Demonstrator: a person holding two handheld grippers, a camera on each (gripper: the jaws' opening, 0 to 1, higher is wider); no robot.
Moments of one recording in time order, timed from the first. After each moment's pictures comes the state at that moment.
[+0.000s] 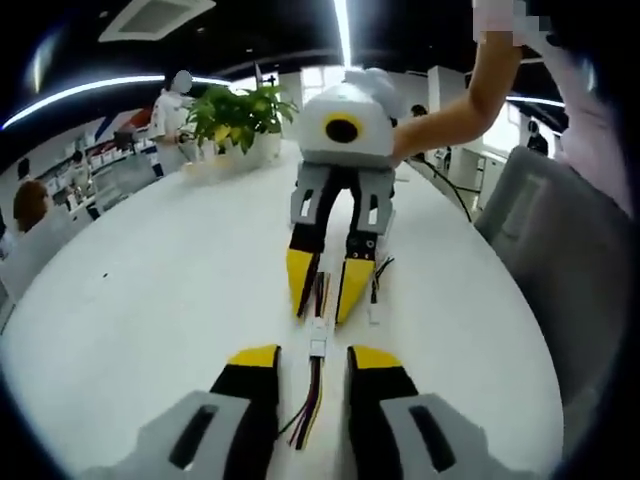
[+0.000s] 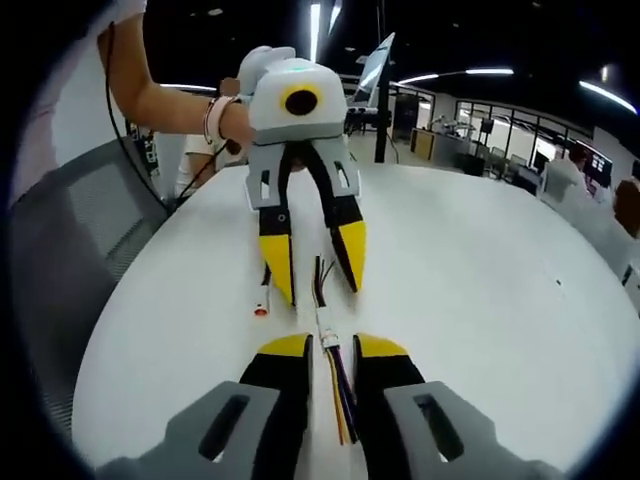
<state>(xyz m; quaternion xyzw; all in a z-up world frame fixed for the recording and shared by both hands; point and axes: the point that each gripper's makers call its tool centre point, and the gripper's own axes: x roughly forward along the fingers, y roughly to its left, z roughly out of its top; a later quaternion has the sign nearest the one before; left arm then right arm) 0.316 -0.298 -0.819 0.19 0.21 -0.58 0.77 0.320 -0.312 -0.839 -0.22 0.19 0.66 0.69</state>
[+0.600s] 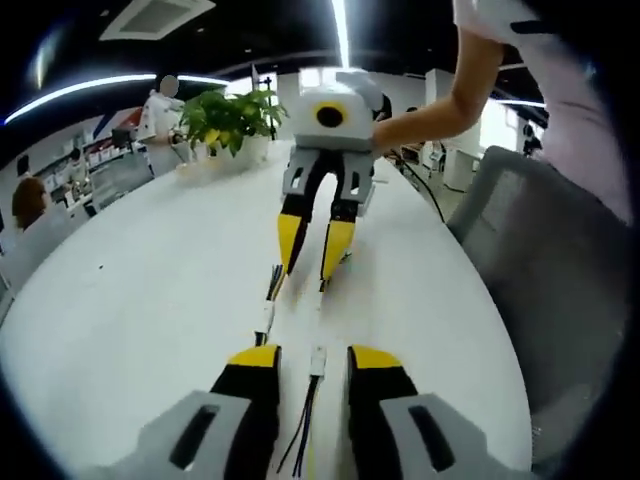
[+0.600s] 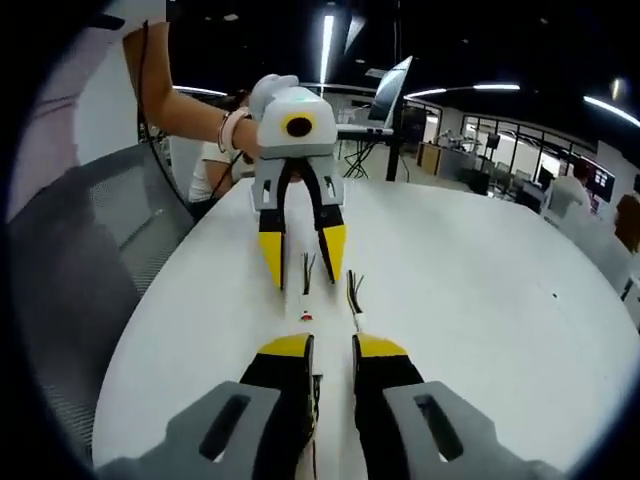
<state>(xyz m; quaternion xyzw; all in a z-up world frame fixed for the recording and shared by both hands) 0.270 -0.286 -0.822 0.19 0.22 -0.59 0.75 0.281 -0.326 -0.820 -0.21 0.17 0.68 0.68</state>
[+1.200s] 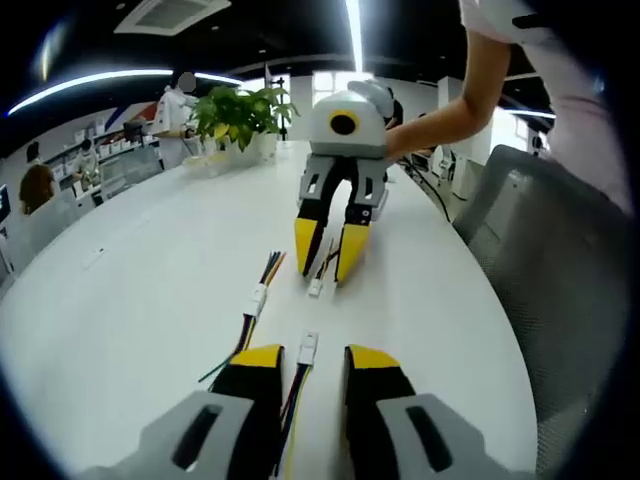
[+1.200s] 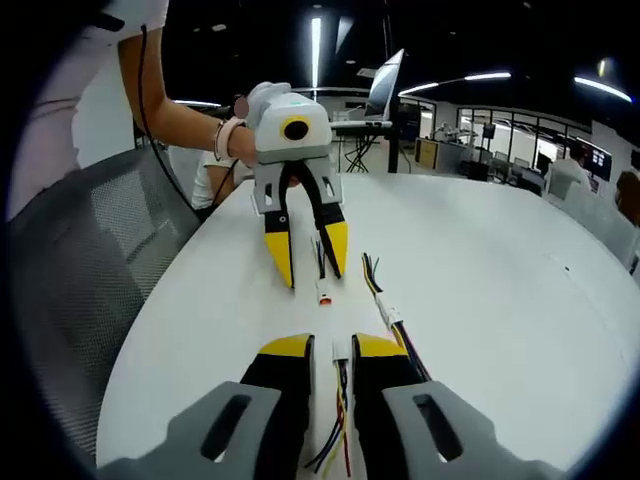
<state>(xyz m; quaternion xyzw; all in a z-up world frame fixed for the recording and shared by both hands) 0.268 -0.284 -0.833 0.17 0.22 -0.58 0.77 0.275 -0.330 -0.839 -0.18 0.19 0.68 0.69</state>
